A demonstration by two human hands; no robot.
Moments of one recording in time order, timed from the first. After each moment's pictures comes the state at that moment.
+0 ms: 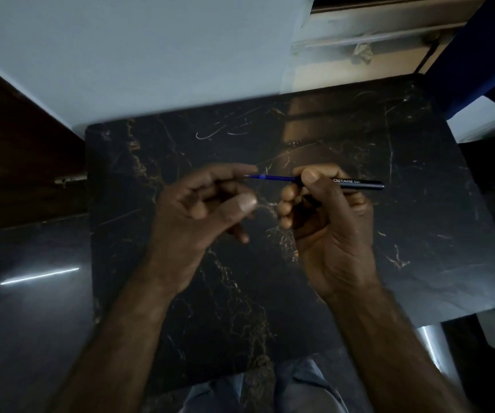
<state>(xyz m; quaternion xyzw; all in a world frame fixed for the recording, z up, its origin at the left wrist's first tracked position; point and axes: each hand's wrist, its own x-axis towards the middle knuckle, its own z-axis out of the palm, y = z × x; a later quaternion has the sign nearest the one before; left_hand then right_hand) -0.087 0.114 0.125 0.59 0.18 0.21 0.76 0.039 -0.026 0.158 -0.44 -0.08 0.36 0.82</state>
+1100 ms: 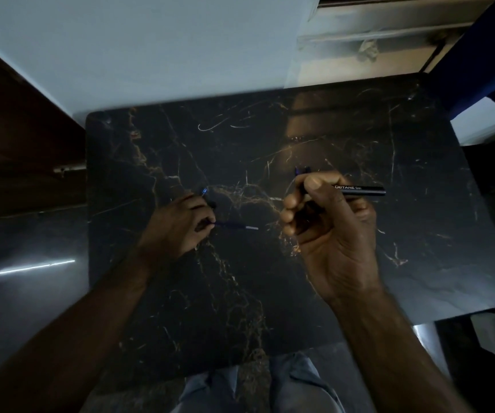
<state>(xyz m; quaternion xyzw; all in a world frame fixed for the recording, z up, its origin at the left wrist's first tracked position) -0.119 0.169 -0.011 0.97 0.15 0.02 0.18 0.035 -0.042 0.148 -0.45 -0.09 0.38 0.80</state>
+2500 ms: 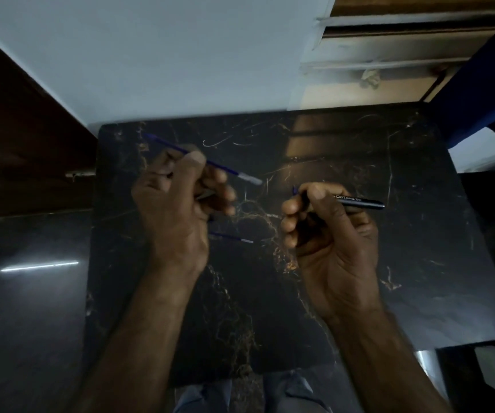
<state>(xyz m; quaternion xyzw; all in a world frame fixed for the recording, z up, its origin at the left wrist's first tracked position) -0.053 0.095 0.156 0.43 0.31 0.43 0.73 0.048 -0.044 0.171 -0.41 -0.09 0.39 0.82</state>
